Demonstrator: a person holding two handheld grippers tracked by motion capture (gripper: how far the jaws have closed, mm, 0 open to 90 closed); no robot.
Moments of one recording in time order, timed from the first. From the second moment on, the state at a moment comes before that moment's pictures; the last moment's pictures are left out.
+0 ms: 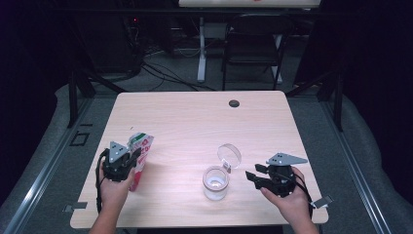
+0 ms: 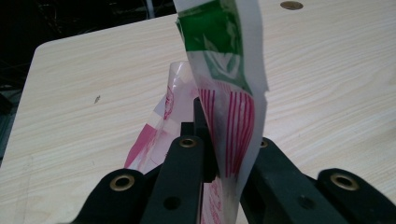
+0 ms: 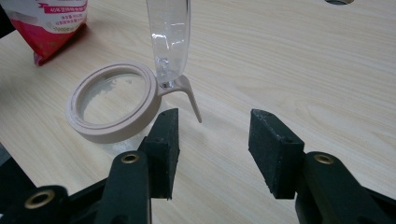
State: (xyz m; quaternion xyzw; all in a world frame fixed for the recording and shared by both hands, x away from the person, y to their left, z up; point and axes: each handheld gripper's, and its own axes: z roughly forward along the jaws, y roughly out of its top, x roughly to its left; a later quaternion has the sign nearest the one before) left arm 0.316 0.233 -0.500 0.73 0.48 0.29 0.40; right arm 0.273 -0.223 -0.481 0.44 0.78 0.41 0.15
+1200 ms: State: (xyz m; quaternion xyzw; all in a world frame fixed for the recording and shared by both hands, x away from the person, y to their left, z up) left arm 0.331 0.250 -0.426 0.75 0.45 0.31 0.38; right arm 0.276 -0.226 -0.483 0.45 0.78 0.41 0.15
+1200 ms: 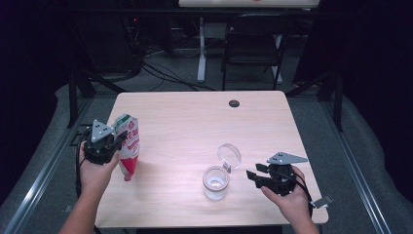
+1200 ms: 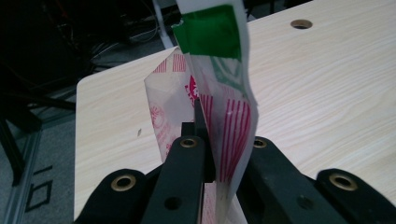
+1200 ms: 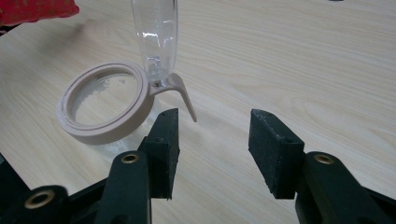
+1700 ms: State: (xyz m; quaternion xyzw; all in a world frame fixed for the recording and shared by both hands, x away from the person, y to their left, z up) left arm 0.327 0.202 -0.418 0.79 0.39 0.26 0.40; right arm 0.277 -0.227 -0.482 0.45 0.78 0.41 0.16
